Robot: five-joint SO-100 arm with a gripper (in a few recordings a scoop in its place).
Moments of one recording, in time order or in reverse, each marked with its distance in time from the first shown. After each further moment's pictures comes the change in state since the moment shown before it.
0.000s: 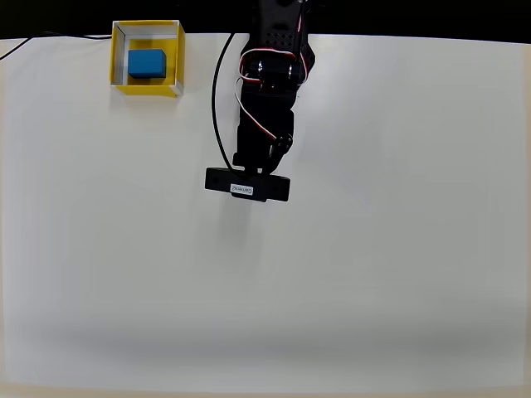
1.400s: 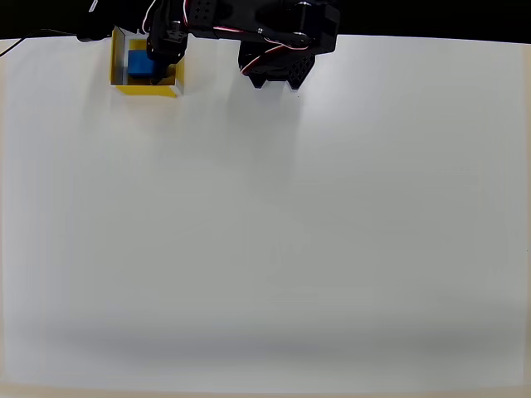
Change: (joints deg) arm 92.6 -50.4 -35.2 5.0 -2.8
